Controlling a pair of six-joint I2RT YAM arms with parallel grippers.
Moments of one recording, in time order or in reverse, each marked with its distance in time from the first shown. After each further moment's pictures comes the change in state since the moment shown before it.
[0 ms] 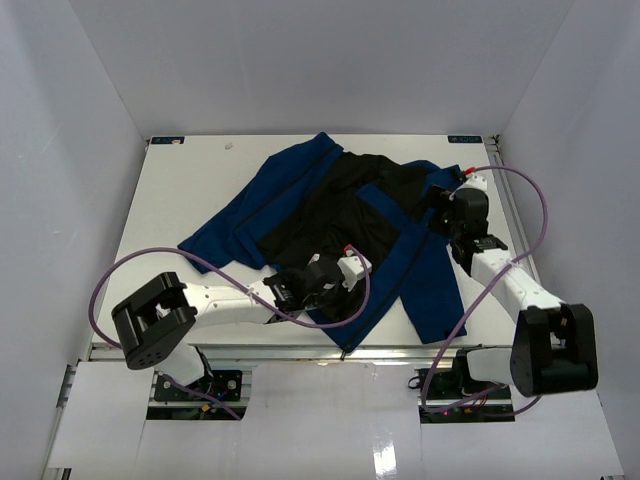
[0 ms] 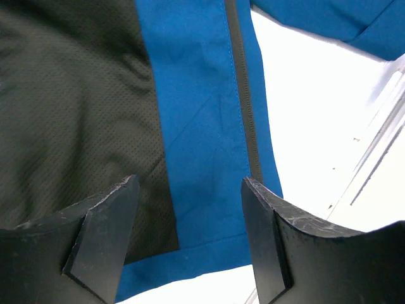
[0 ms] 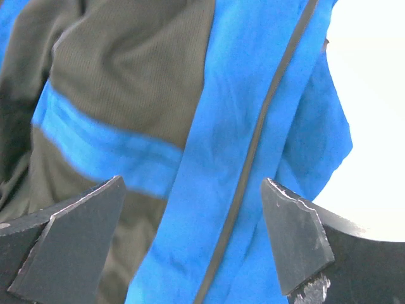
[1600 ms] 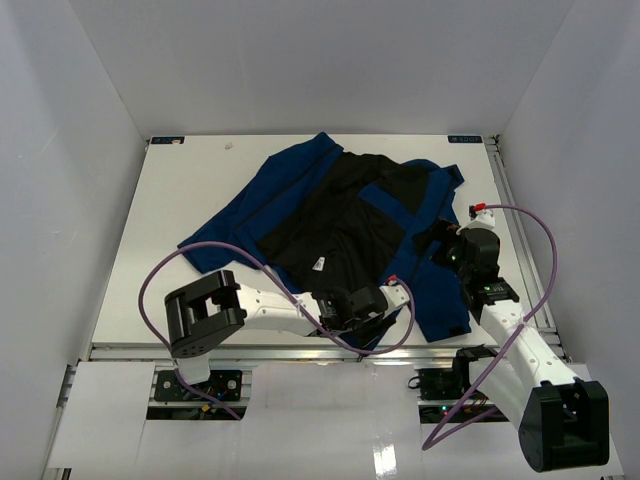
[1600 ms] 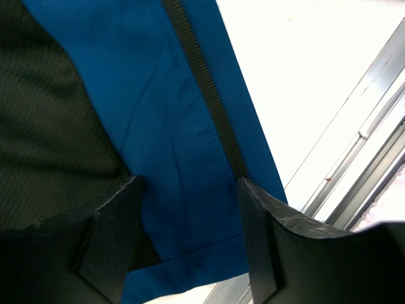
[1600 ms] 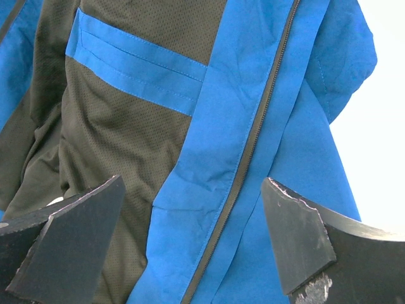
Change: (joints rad) left arm -0.220 0.273 0.247 -0.164 -0.202 0.046; right arm 0.000 -0.399 -0.304 -0.020 -0.087 0.066
